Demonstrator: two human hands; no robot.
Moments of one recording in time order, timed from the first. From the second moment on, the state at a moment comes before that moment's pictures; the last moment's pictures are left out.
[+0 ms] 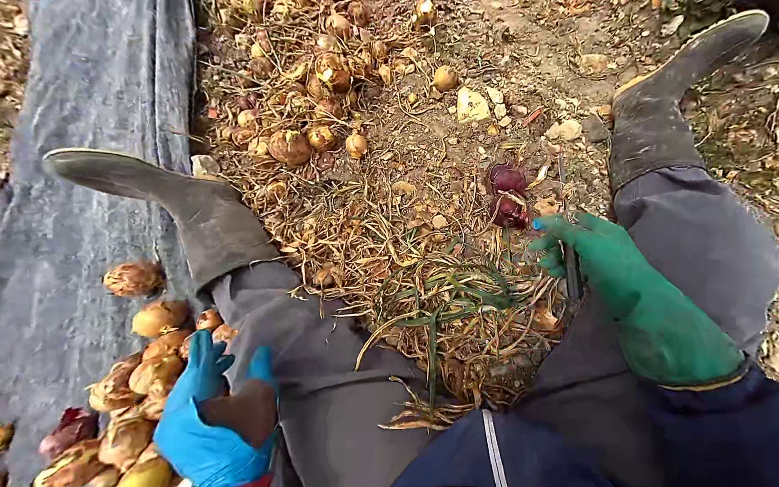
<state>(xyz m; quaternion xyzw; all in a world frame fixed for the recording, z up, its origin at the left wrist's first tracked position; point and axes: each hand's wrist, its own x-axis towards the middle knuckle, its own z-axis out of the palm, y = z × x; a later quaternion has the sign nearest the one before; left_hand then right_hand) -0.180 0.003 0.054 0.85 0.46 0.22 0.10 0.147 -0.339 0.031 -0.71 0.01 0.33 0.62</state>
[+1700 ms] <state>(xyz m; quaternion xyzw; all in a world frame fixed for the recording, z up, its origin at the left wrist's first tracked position) -0.051 -0.123 -0.009 0.50 0.21 0.01 0.84 0.047 -0.297 0.008 -0.70 0.03 0.48 0.52</state>
